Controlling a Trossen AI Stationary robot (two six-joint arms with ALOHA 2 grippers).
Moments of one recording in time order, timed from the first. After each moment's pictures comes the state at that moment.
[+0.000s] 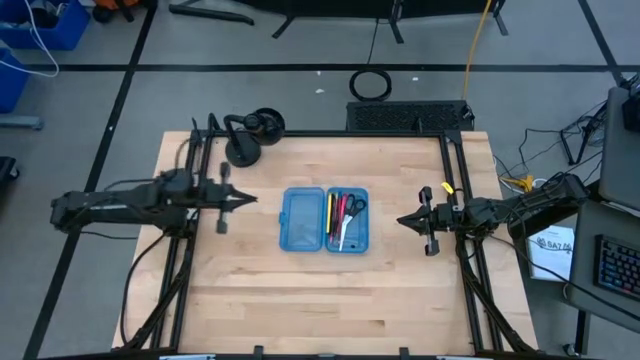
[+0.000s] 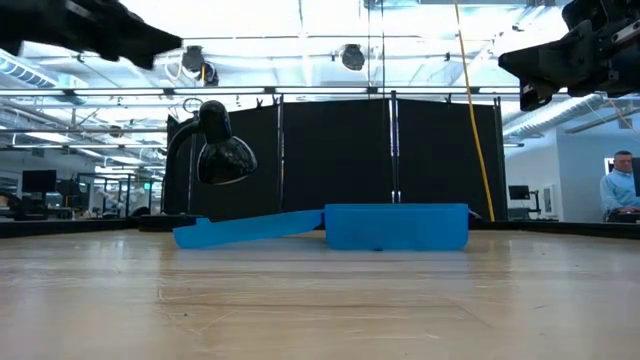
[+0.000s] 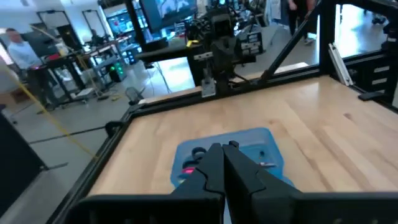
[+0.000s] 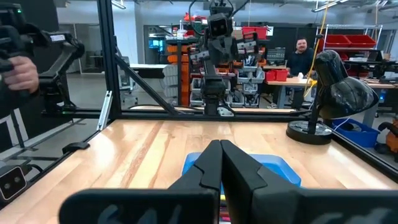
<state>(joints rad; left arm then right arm) 0.11 0.50 0.37 0.02 0.11 0.25 0.28 0.34 0.02 0.40 0.26 -0.03</state>
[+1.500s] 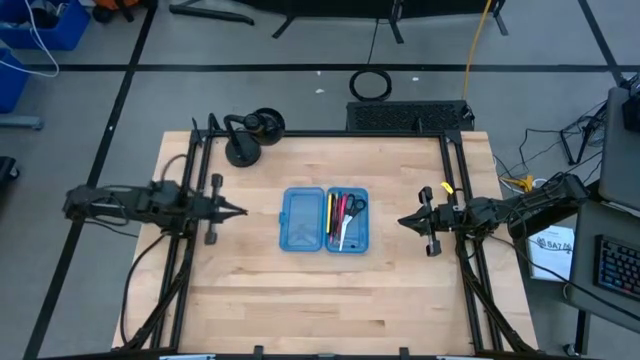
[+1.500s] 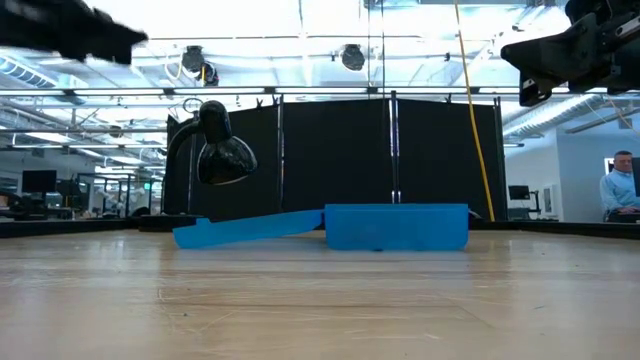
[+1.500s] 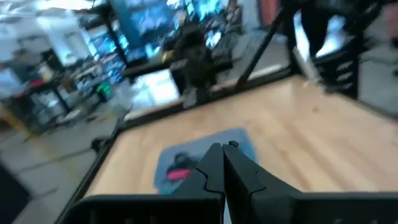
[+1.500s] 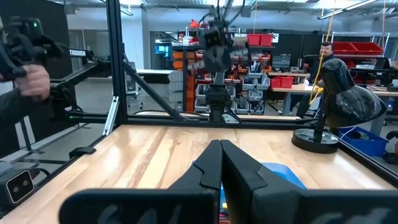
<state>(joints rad) -0.10 0.25 0.33 -0.15 -0.01 0.30 0.28 0.33 0.01 0.42 0.23 -0.04</state>
